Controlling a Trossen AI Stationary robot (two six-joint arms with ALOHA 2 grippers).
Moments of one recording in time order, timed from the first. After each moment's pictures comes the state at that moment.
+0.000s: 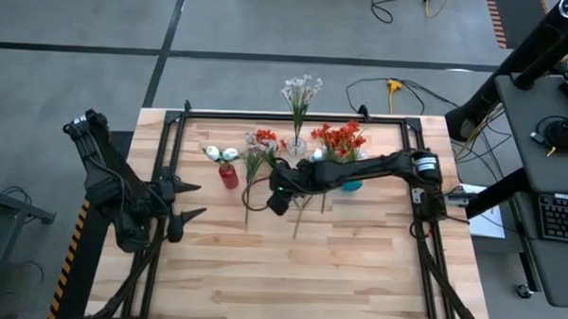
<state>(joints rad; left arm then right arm) -0.97 0.88 0.90 -1.10 -1.08 -1.07 -0.01 2.02 1.60 -0.65 0.24 0.55</state>
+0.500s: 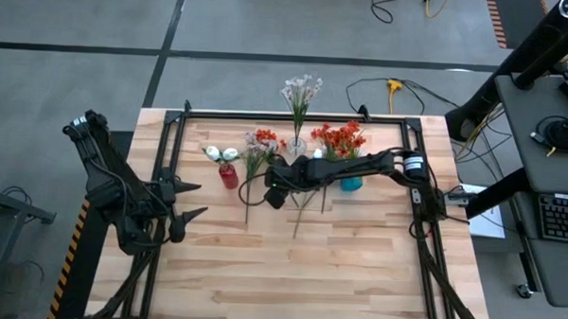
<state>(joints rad) -0.97 0.90 0.90 -1.10 -1.12 -1.09 -0.05 2.11 1.64 -0.64 0.32 0.55</state>
